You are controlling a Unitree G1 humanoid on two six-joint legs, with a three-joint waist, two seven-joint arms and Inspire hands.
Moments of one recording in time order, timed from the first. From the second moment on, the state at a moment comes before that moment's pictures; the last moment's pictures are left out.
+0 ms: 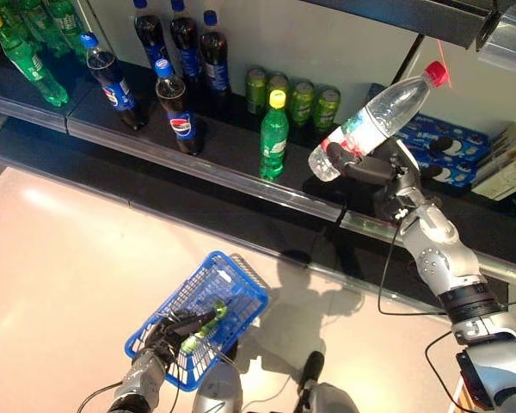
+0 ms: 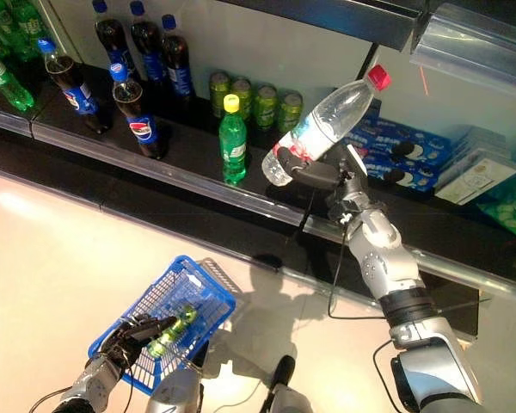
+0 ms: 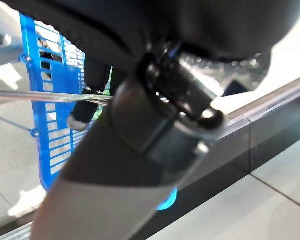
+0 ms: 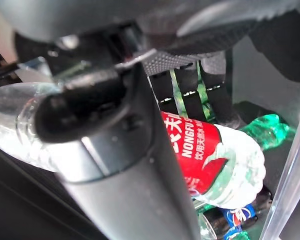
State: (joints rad) left arm -0.14 0.30 -0.02 1.00 -0.74 -0.04 -0.10; right arm -0.61 -0.60 0.21 0.36 0.78 -0.02 0.08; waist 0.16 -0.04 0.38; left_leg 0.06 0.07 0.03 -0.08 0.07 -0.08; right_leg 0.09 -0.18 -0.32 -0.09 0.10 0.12
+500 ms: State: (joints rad) left arm -0.05 0.28 0.04 0.75 -0.96 -0.04 -0.17; right arm -0.55 -0.57 0.21 0.29 0.73 -0.02 0.08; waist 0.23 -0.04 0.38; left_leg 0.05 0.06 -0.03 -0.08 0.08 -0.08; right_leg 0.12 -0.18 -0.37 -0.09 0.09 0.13
